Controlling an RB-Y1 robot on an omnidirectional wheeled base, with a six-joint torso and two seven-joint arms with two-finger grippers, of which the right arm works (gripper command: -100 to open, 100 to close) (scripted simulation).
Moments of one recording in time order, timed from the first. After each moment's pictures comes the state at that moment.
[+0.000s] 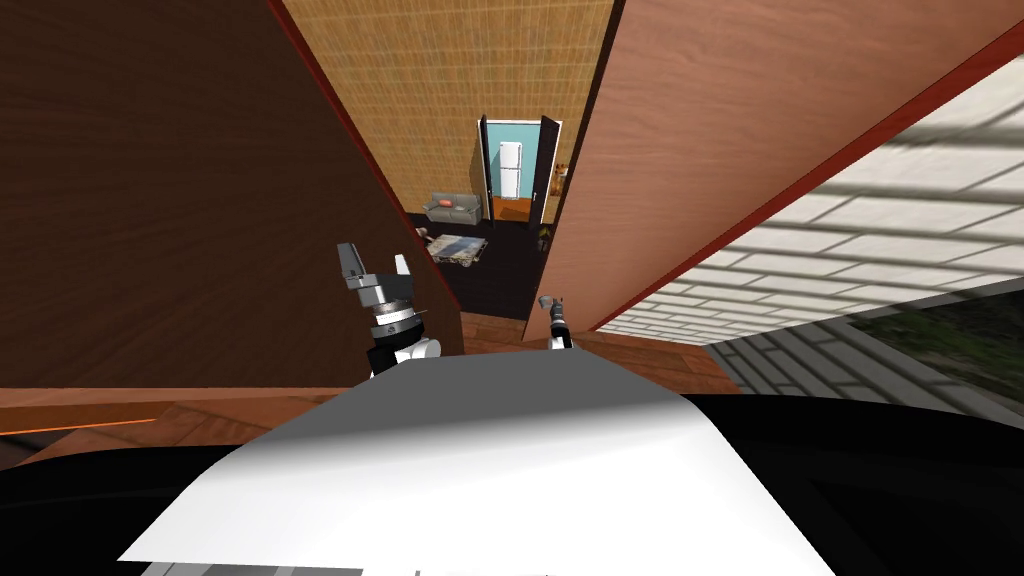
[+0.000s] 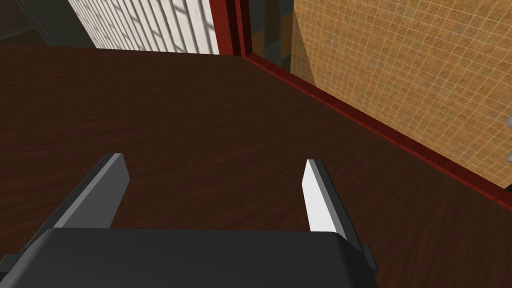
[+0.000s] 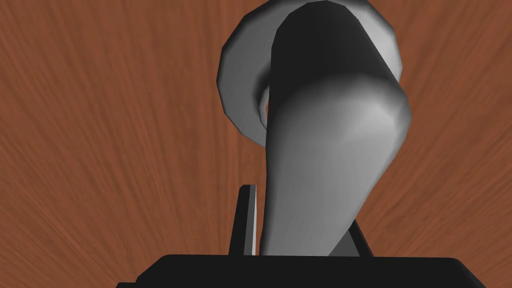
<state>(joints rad) -0.12 -0.14 0.02 -0.67 -0.28 -0.79 0.15</state>
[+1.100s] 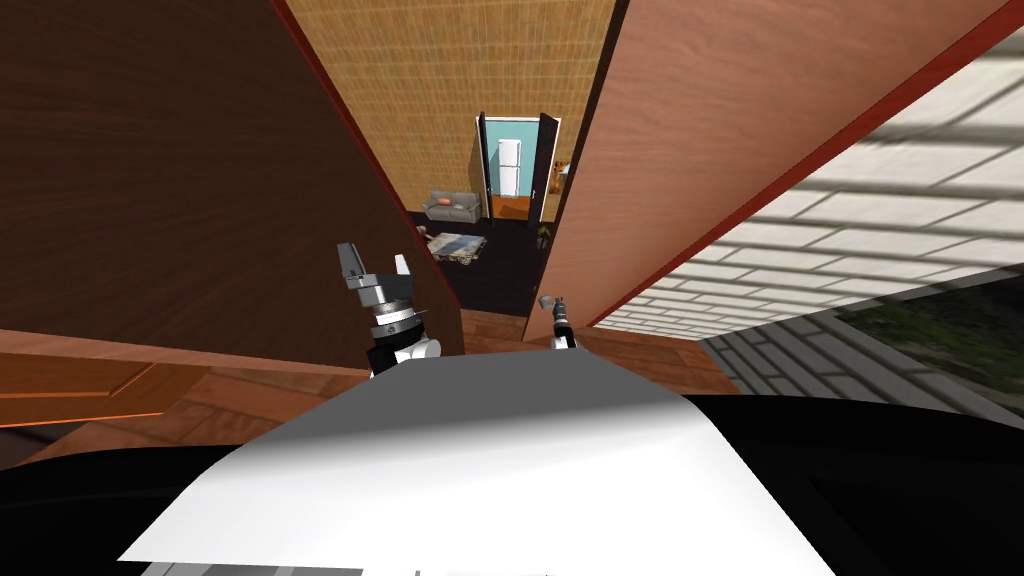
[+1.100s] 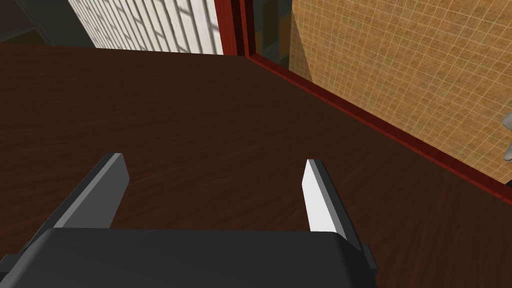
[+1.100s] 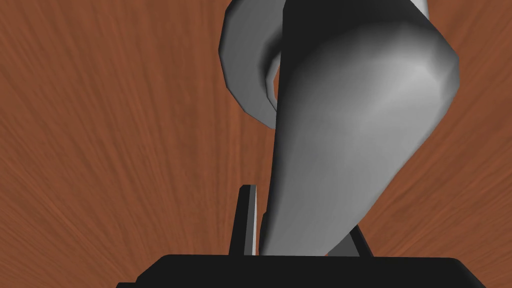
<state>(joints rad) -0.10 -0.17 0.03 -0.70 -0.28 -0.77 0.14</state>
